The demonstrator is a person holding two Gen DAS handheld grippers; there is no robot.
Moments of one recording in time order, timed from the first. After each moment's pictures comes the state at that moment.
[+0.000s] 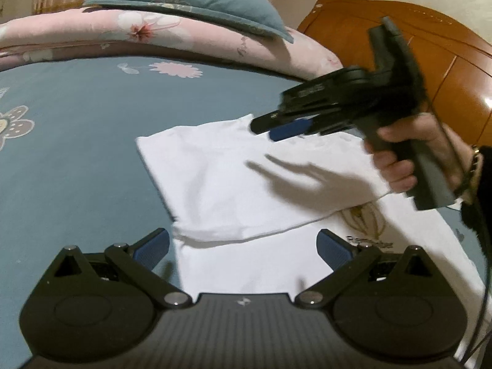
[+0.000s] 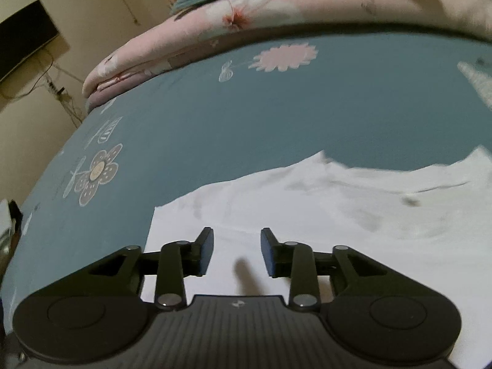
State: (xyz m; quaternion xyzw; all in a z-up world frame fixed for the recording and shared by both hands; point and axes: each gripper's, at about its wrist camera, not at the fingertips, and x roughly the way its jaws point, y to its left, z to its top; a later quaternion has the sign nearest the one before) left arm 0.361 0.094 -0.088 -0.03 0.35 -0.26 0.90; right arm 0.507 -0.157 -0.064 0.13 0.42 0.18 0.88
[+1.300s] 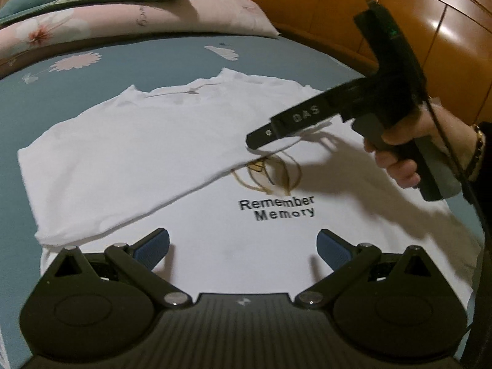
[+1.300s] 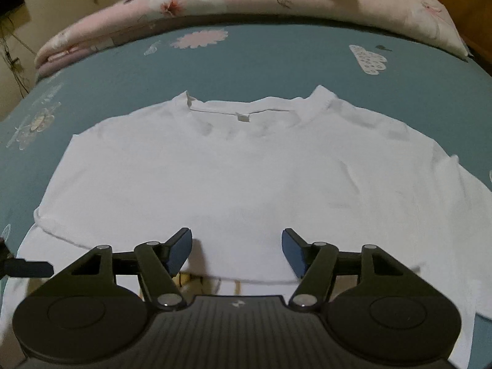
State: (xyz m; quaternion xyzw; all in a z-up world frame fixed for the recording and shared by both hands) left arm 0.331 -0.010 -0.096 0.07 0.38 -0.37 0.84; right arm 0.405 -0.246 -0.094 0.07 0.44 0.07 0.89
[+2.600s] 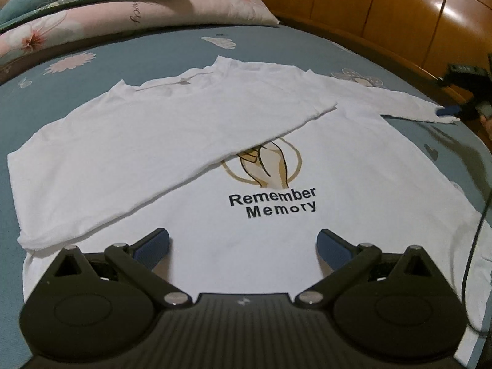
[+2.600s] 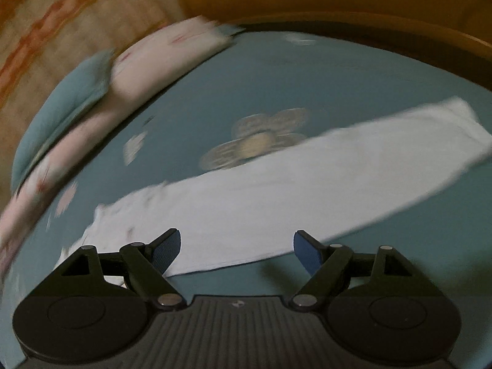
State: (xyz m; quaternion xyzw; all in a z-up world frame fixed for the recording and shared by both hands) left arm 0.333 -0.034 -0.112 0.10 0.39 -0.35 0.85; right arm 0.217 -0.537 -0.072 0.36 0.31 -0.18 0.86
